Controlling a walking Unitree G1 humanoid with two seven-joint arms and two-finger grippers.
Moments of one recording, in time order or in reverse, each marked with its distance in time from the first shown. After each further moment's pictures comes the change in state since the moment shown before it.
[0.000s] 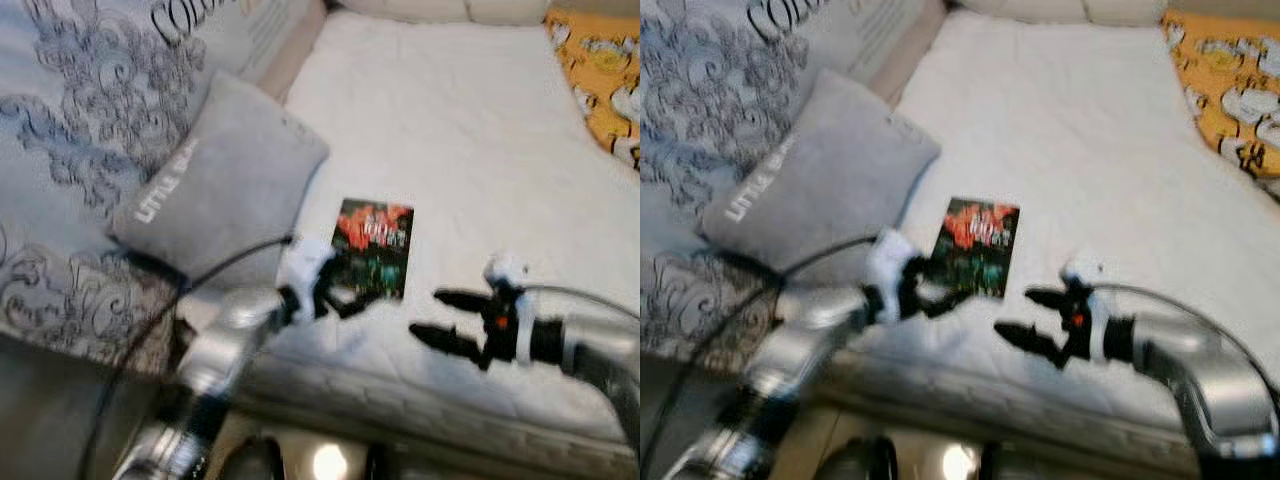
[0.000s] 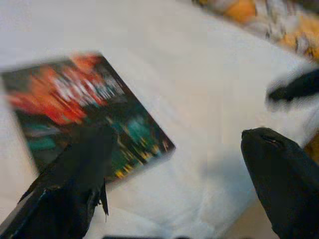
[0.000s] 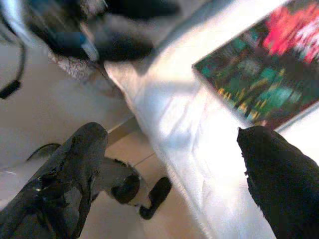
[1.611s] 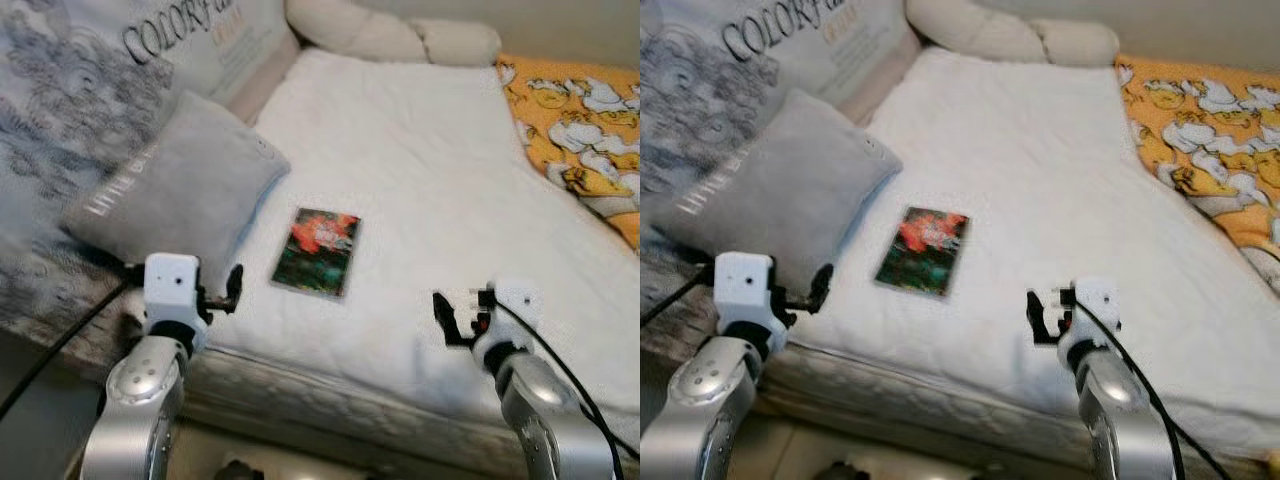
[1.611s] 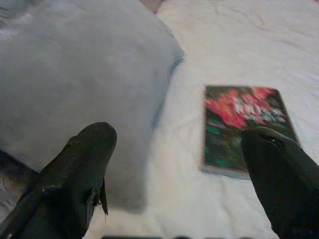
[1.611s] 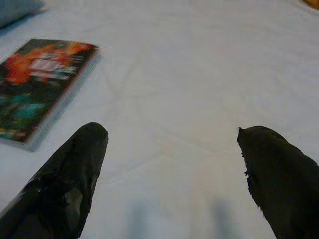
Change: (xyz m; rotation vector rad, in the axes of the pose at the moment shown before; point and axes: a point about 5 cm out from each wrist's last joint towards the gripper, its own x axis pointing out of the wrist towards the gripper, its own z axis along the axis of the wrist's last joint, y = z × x) left arm -0.111 0.014 -0.010 0.003 -0.040 0.859; right arm 0.031 -0.007 -0.035 0.141 -0.217 -0.852
